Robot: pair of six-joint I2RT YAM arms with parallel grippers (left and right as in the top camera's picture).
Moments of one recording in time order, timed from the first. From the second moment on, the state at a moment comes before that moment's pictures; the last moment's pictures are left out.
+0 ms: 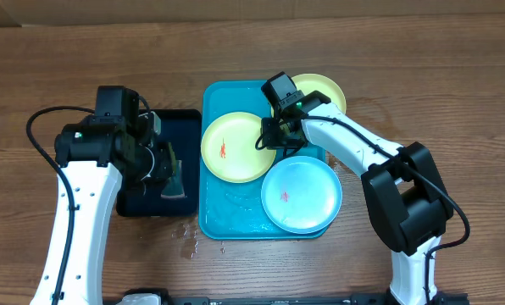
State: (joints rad) left arm -0.01 1.38 1.30 -1.31 0.18 -0.25; right arm 0.55 2.09 1.53 -0.72 -0.13 0.52
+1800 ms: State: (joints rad) left arm -0.01 1.66 1.03 -0.88 0.03 -0.16; right arm 0.55 2.09 1.48 -0.70 -0.09 0.68
